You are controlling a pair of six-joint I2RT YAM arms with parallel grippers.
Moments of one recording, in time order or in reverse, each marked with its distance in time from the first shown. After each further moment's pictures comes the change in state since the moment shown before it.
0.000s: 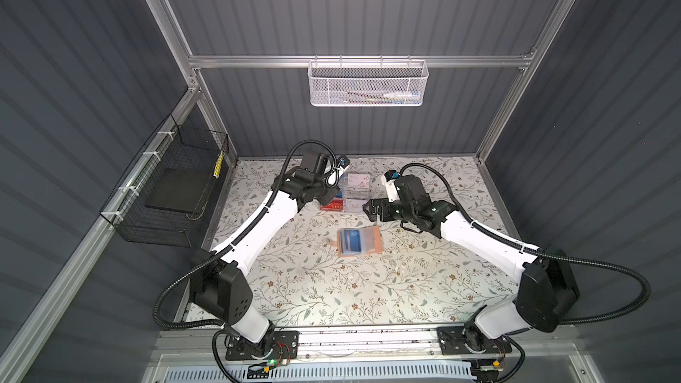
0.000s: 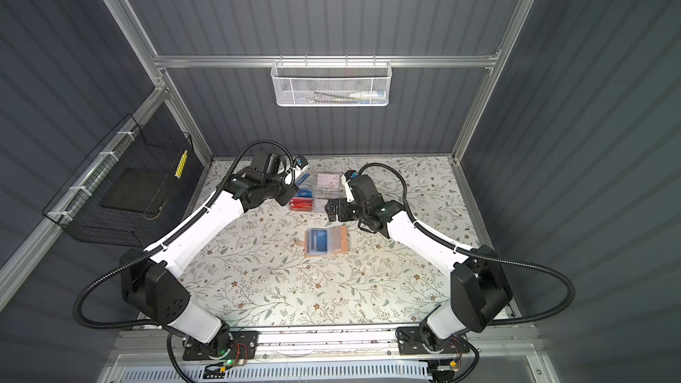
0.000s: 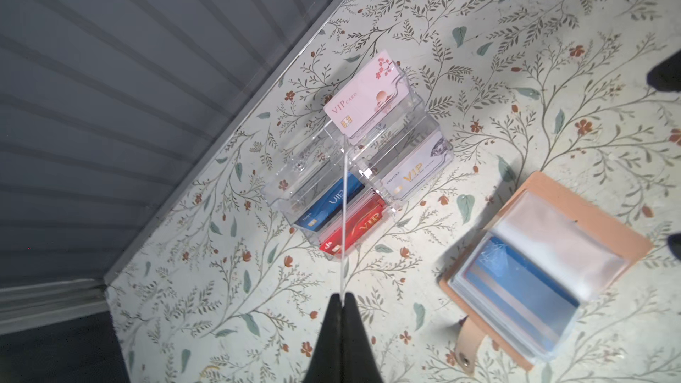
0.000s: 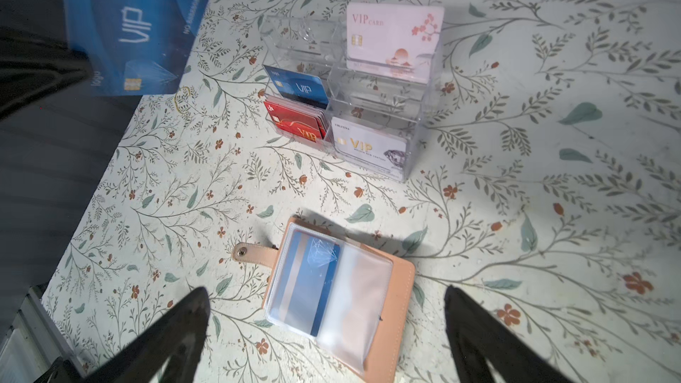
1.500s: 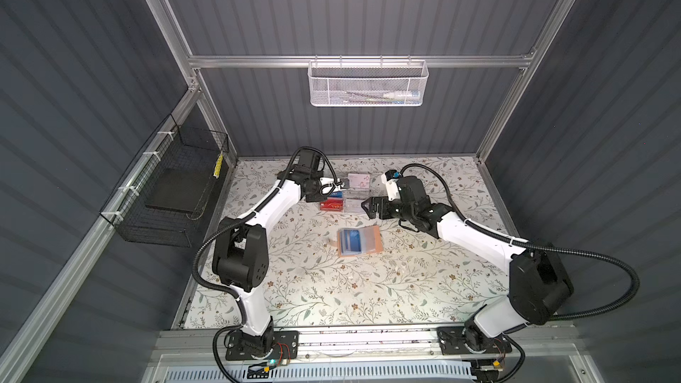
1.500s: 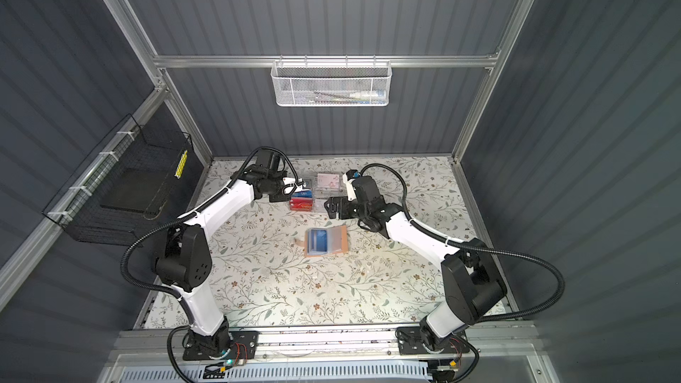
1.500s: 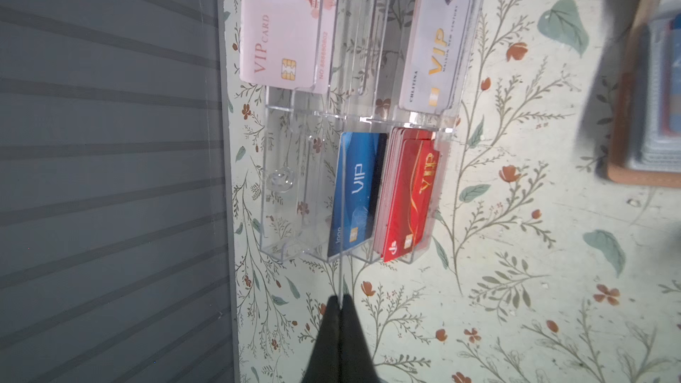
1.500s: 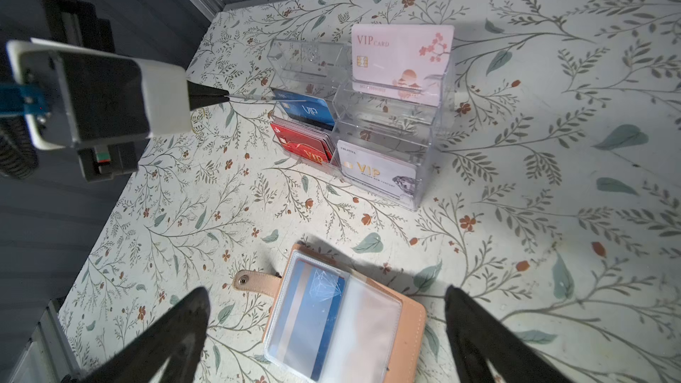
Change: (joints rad) left arm 0.151 0.266 0.055 0.079 0.115 0.776; right arm -0.048 0.042 -0.082 0.191 -0.079 0.021
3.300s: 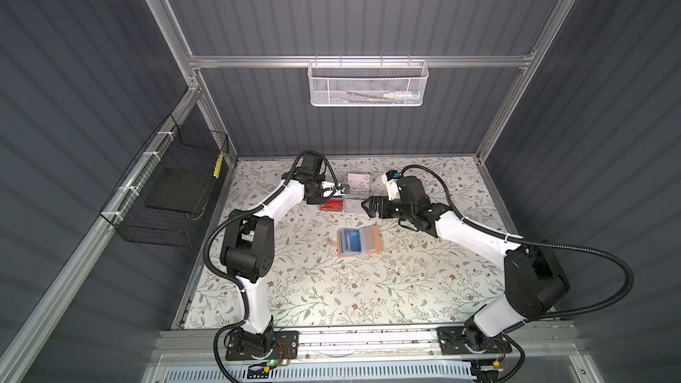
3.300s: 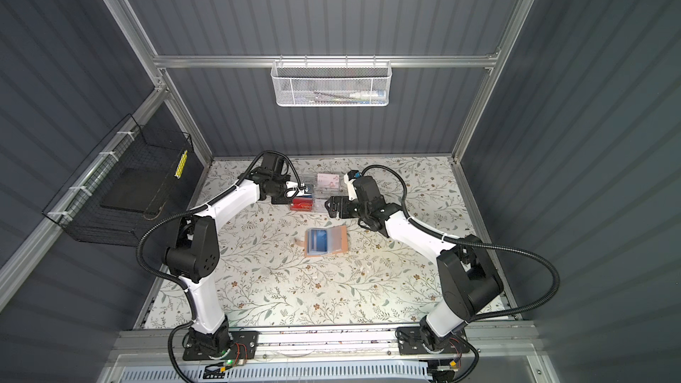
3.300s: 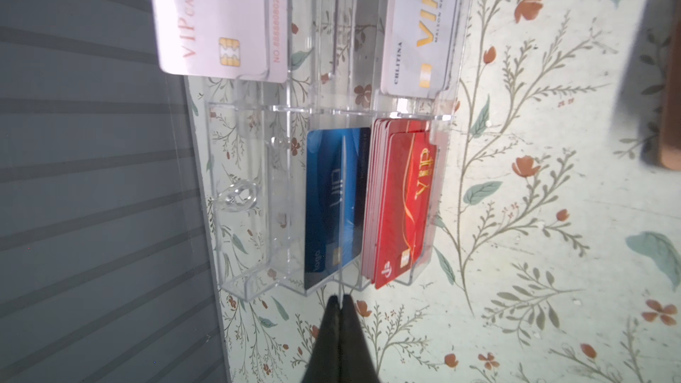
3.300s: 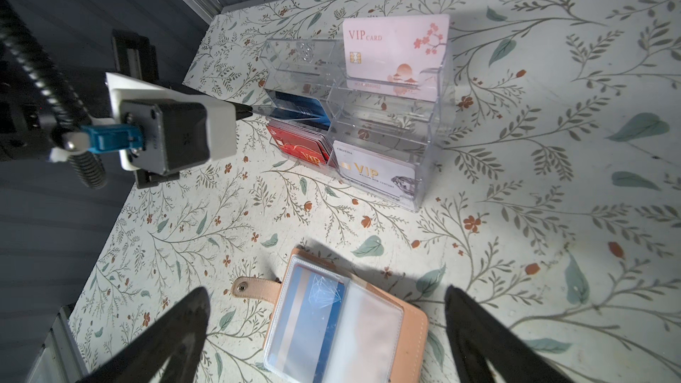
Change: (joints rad) left arm -0.001 0.085 -0.007 0.028 -0.002 0.067; right arm -0.016 0.030 -0.007 0.034 -0.026 0.029
